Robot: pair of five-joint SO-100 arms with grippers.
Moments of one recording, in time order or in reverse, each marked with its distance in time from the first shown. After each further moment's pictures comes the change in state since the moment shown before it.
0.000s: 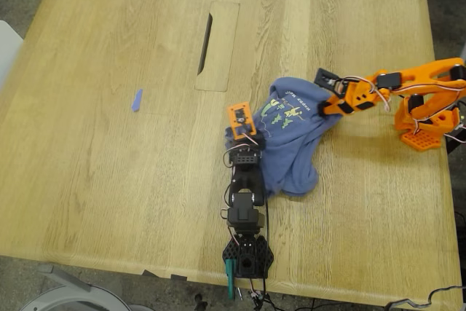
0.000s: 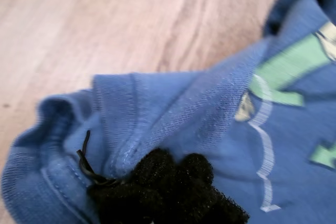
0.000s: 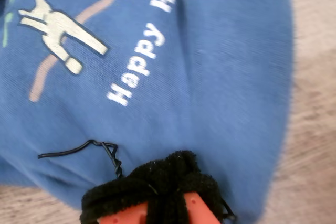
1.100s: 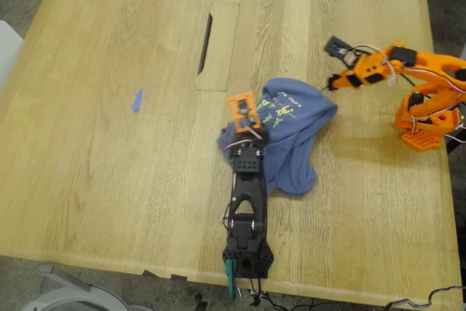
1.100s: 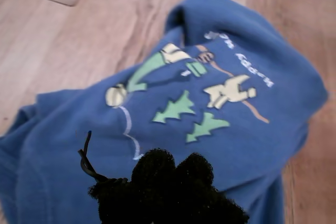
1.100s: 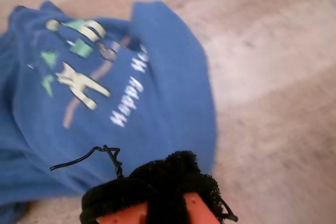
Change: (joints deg) arm 0 13.6 19.8 -7.9 25.0 -0.3; arm 1 2.7 -11.2 -37.1 18.8 -0.7
